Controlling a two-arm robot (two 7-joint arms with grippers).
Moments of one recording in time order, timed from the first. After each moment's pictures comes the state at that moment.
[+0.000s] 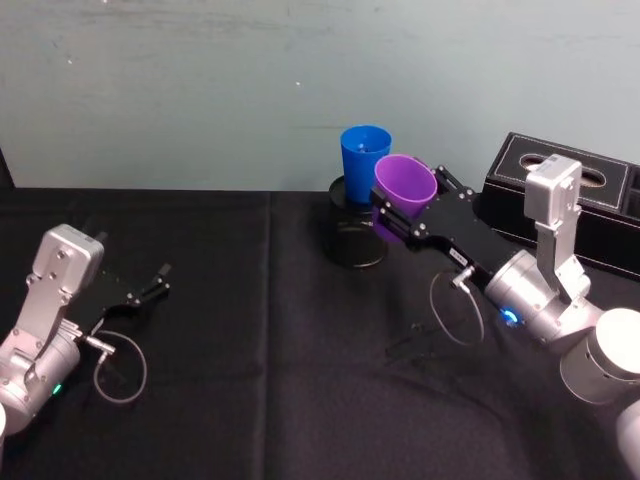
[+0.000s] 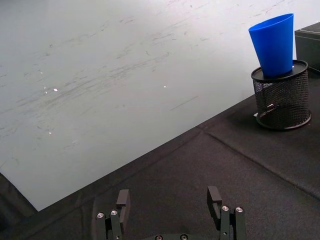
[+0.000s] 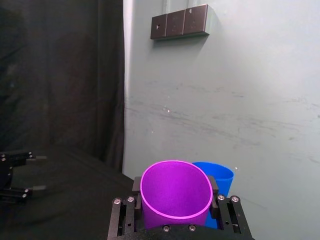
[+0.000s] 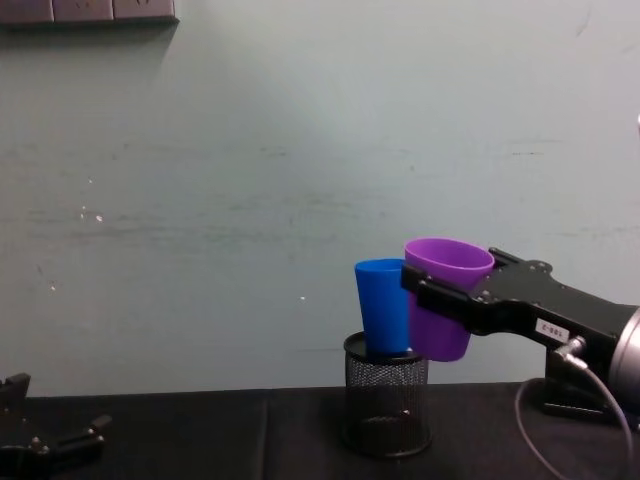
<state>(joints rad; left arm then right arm) -0.20 0.60 0.45 -1.41 -0.25 -0.12 0.03 0.44 0.24 -0.32 -1.13 0.31 -0.36 0.56</state>
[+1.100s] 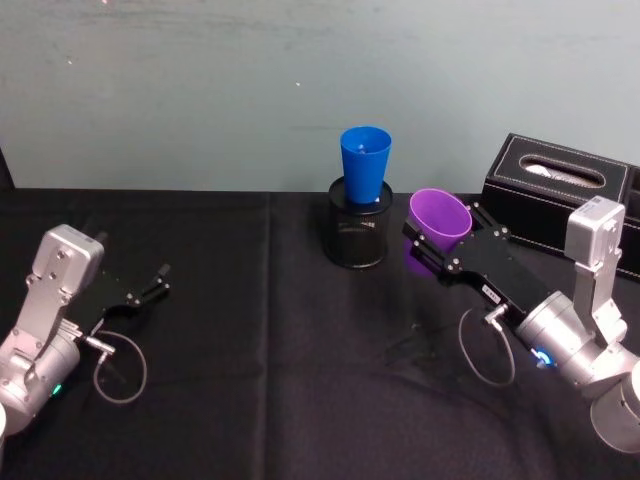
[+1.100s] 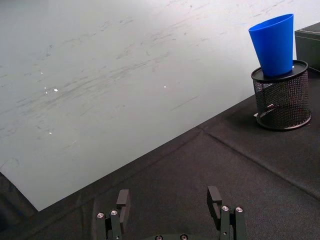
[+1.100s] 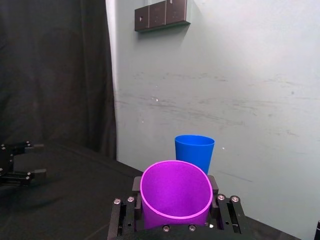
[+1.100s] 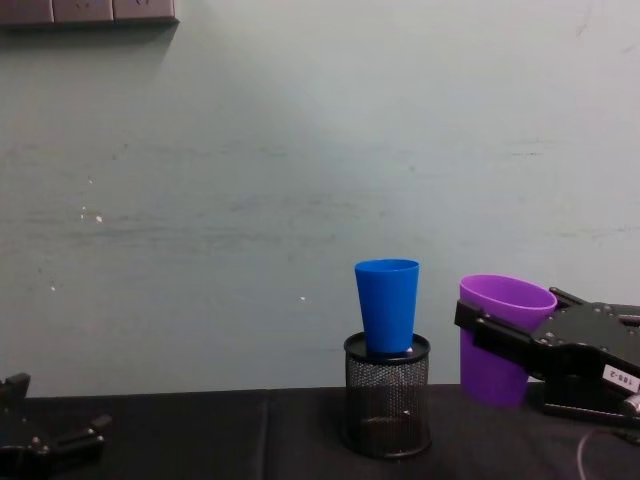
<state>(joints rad) -0.20 0.60 0.45 -1.41 -0.25 -0.12 0.03 0.31 0.30 -0.28 -1.24 0.36 -0.34 0.52</state>
